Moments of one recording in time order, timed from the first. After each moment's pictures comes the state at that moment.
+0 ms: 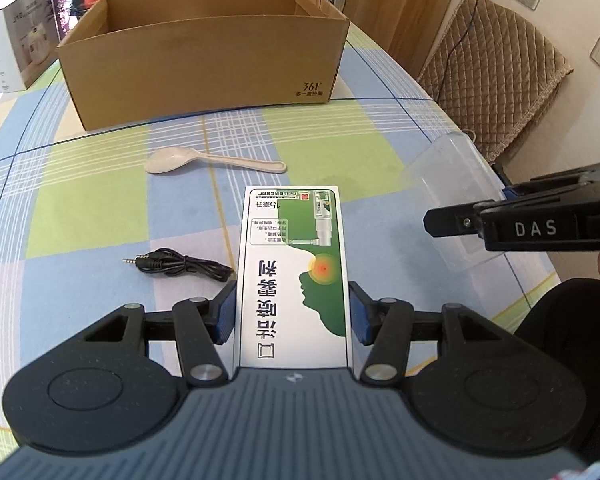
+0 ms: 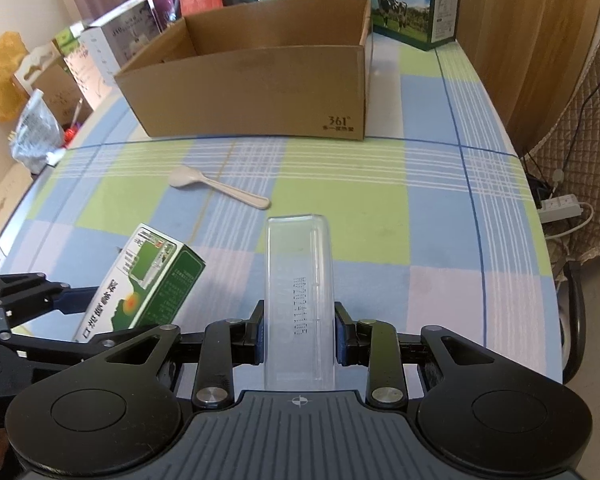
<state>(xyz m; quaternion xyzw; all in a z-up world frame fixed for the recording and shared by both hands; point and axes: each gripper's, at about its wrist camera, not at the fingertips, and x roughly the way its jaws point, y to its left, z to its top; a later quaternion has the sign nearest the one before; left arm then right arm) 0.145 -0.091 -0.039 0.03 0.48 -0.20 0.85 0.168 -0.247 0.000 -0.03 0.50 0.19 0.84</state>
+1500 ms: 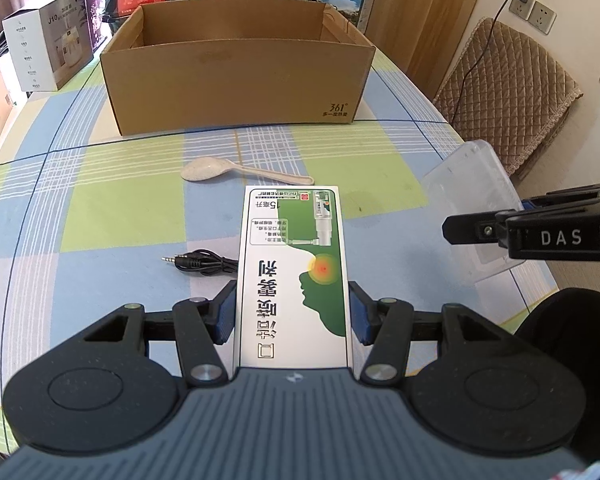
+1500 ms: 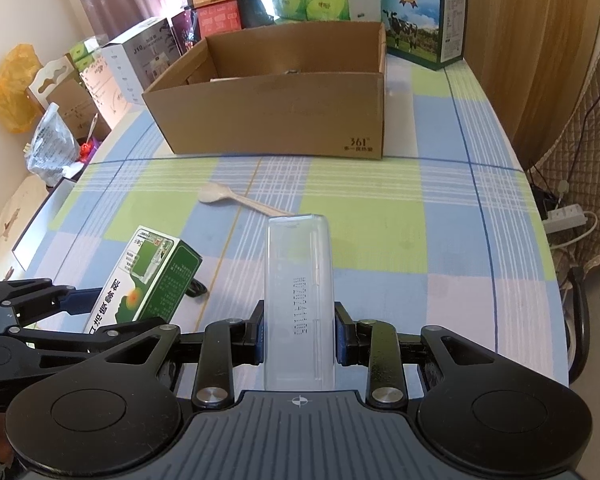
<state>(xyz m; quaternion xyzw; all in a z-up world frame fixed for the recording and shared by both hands) 0.134 -0.068 -0.020 0.02 0.46 -0.17 0.87 0.152 -0.237 0.023 -0.02 0.48 0.21 0.85</state>
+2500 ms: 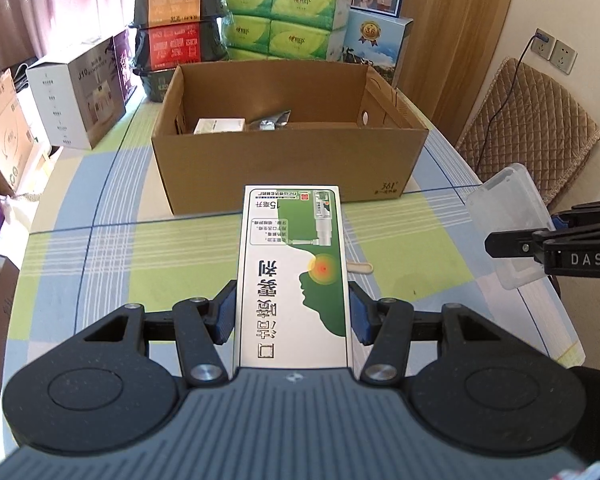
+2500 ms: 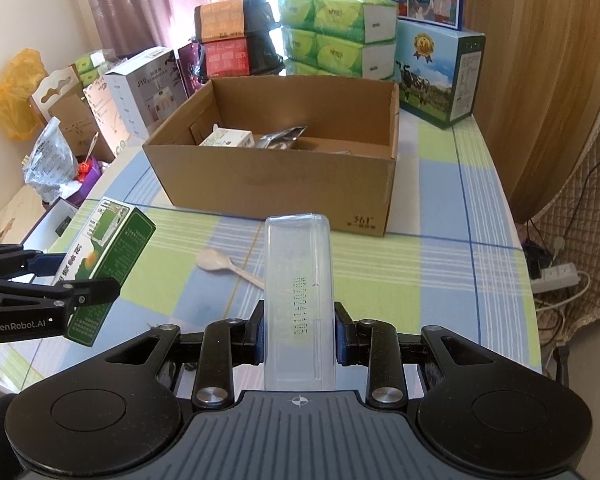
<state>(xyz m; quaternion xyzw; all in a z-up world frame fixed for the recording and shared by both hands) 0.198 -0.026 0.029 0.03 0.42 -0.15 0.89 0.202 -0.214 0.059 -0.05 0.44 0.21 0.87</state>
